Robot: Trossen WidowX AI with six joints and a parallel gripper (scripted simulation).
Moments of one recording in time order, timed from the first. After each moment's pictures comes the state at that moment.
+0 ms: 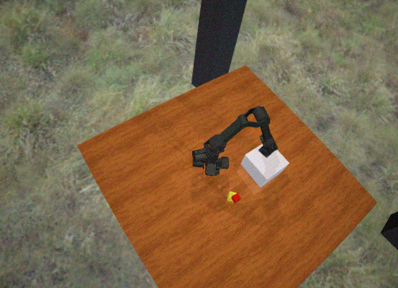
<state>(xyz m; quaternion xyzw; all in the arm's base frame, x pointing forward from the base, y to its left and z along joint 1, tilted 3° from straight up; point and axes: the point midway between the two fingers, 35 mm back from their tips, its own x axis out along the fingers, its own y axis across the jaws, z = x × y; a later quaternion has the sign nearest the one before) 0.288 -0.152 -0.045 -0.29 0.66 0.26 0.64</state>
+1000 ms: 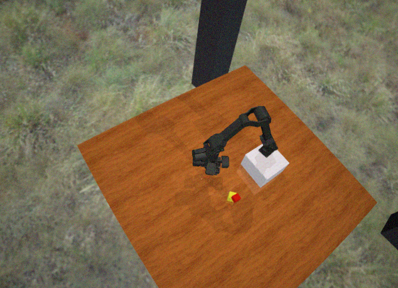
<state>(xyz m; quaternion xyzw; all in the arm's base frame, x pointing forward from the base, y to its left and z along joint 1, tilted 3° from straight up) 0.289 -0.152 -0.035 -0.29 0.66 0.27 0.64</state>
